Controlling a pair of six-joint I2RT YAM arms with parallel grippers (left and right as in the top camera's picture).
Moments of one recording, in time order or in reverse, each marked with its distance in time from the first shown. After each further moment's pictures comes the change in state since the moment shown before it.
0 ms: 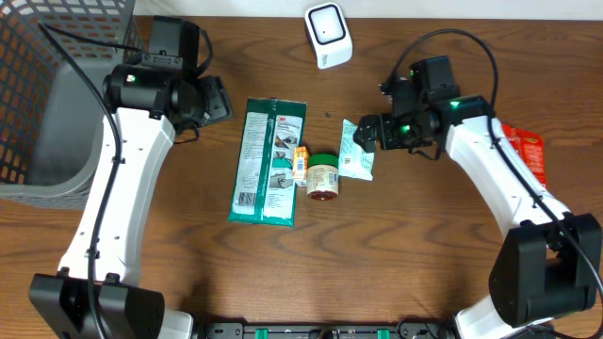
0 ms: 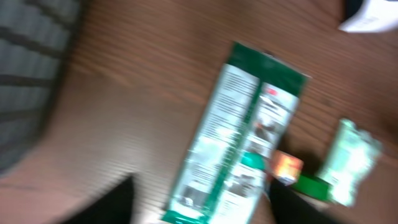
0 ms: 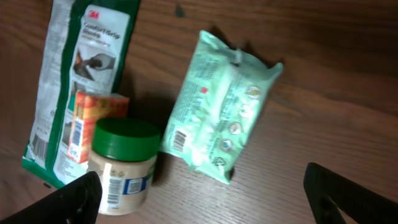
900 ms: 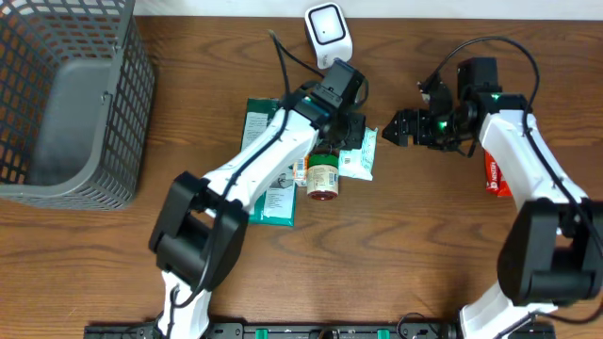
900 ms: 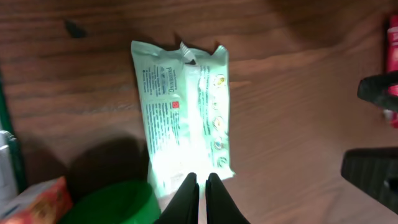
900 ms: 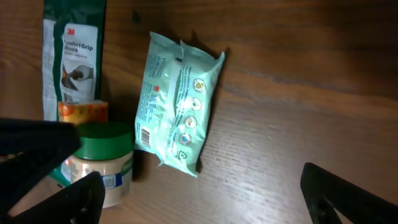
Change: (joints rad) left arm -0.473 0.403 -0.006 0.440 0.187 0.001; right arm -0.192 0.068 -0.002 -0.029 -0.163 -0.055
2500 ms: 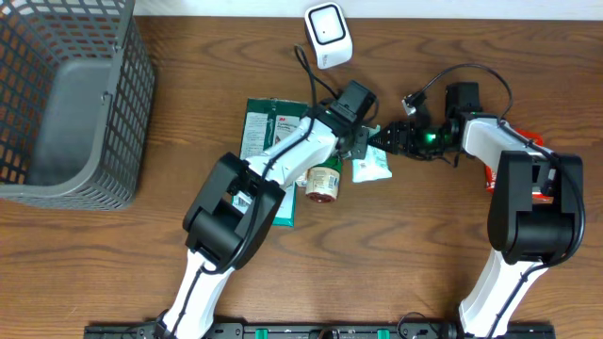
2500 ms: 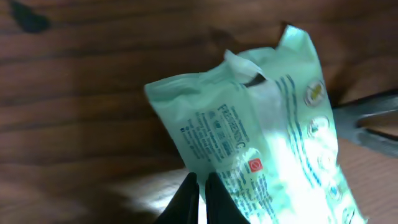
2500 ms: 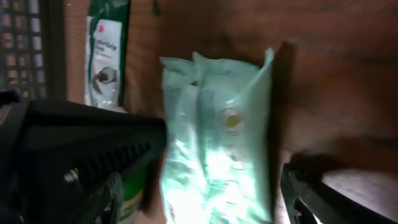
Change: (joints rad) left arm -0.048 0.187 -0.001 0.130 -0.135 0.000; right arm -0.036 0.244 -0.117 0.330 -0.358 0.001
